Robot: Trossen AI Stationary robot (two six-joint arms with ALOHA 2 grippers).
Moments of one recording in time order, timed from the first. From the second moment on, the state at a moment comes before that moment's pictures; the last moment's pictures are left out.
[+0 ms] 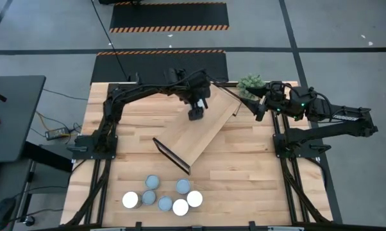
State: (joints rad) left arm 0.25 2.09 2.32 -1.28 -0.05 0.12; right arm -0.09 0.68 0.85 -0.27 0.37 0.36
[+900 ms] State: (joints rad) left arm 0.23 1.99 2.35 -1.57 -0.09 0.03; right arm -0.09 0.68 0.85 -0.28 0.36 0.36
